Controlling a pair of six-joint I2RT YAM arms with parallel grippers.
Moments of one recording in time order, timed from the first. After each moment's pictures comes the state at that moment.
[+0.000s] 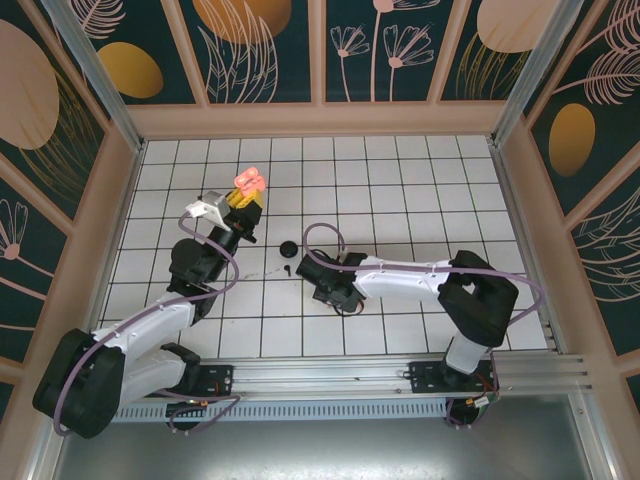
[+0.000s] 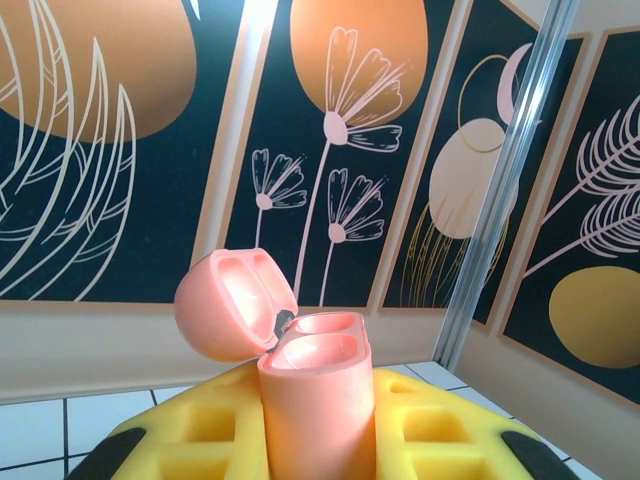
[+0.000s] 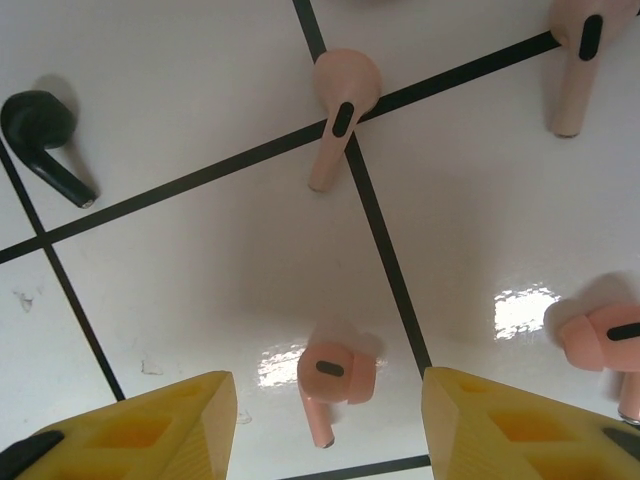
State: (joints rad) left arm -0.46 1.10 0.38 1.02 0.06 -0.30; right arm 1.09 1.69 1.03 -0.67 0.19 1.37
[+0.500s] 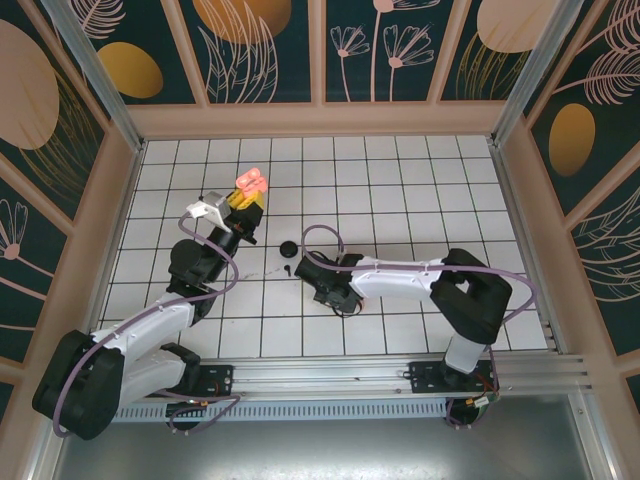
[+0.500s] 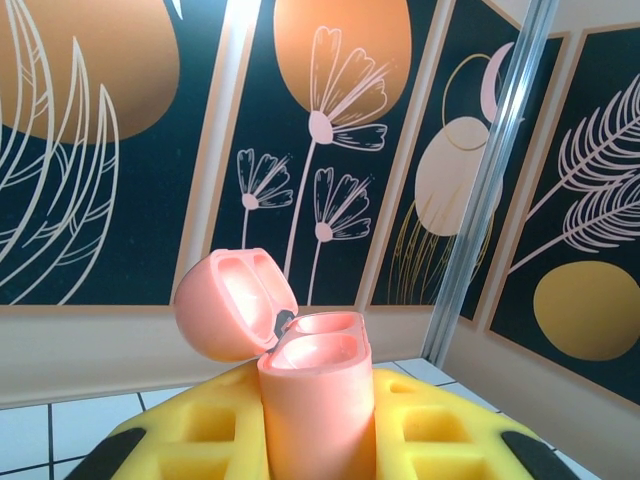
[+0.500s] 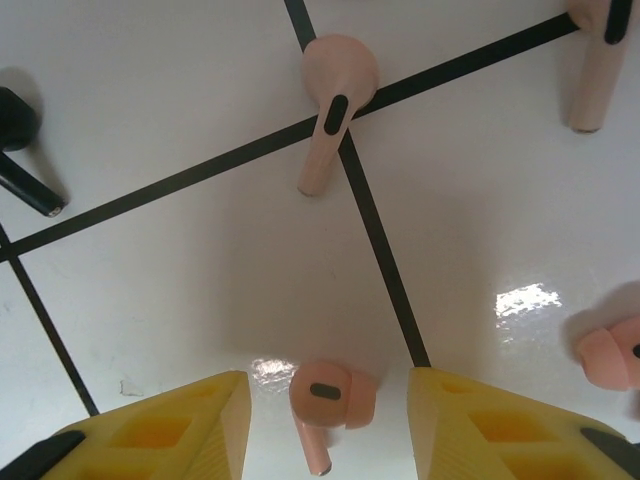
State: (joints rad) left arm -0.46 1.10 0.38 1.02 0.10 -0.30; right arm 1.09 1.73 1.03 -0.65 0.19 1.38
